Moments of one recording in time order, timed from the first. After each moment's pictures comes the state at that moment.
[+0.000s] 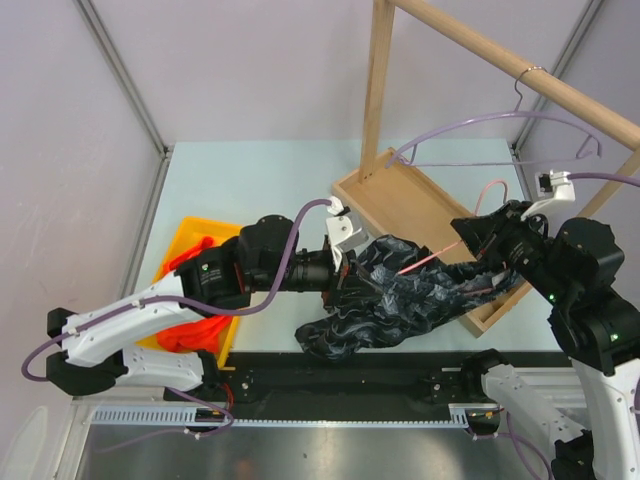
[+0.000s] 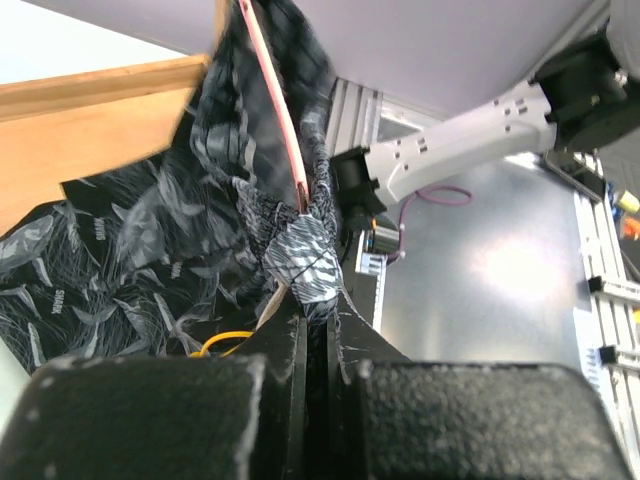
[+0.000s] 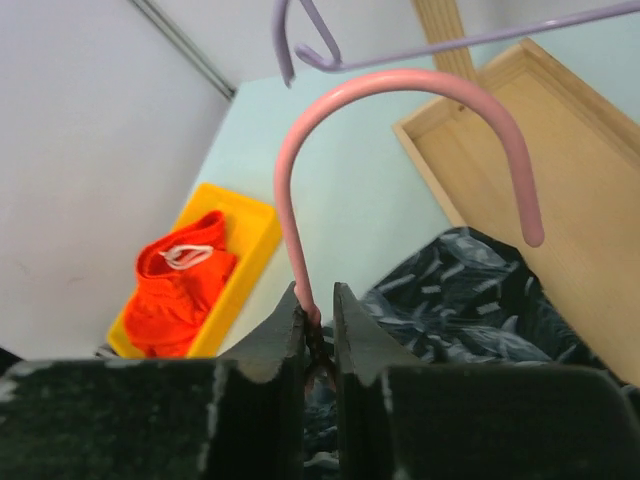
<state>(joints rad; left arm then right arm) -1.23 1.17 1.40 -0.47 0.25 -0.22 0.35 0.72 1.39 -0.82 -0.14 0.52</state>
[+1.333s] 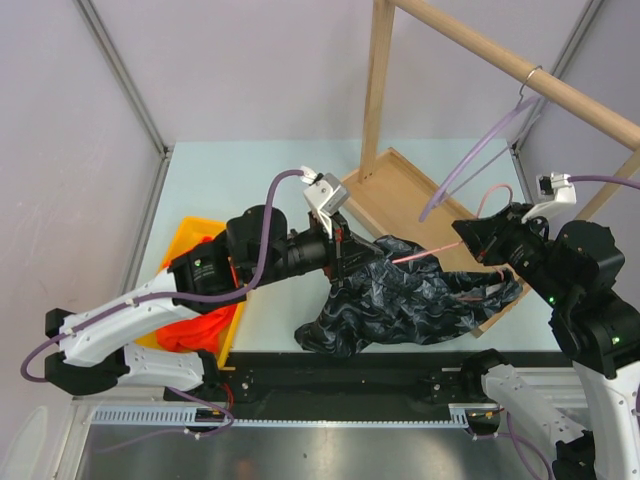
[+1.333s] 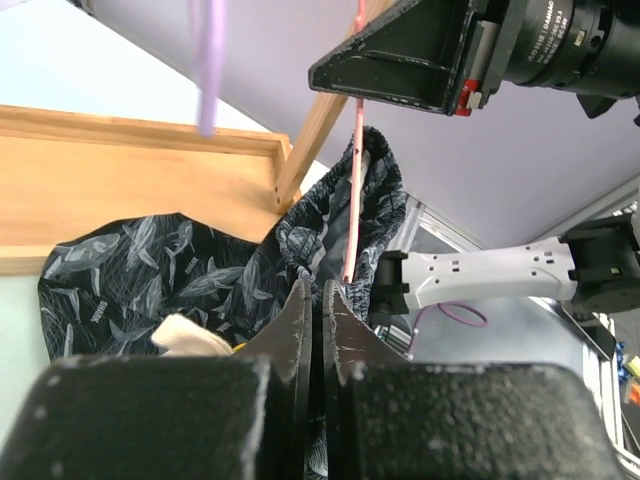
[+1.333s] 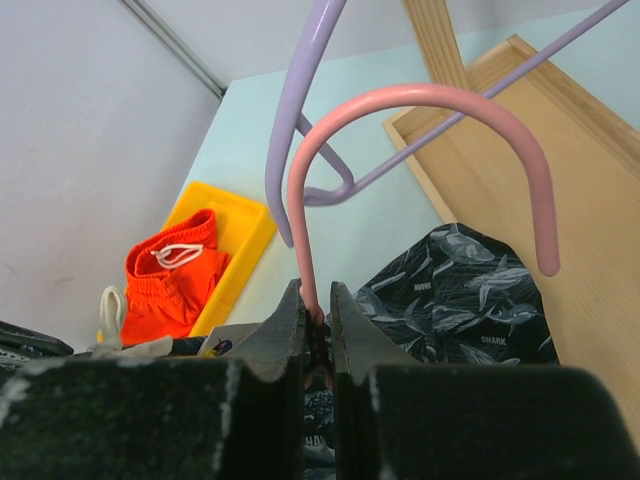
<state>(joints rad) -1.22 1.18 1.48 -0.41 -0.03 -0.39 0.35 0.72 1.39 -0.85 -0.09 0.48</state>
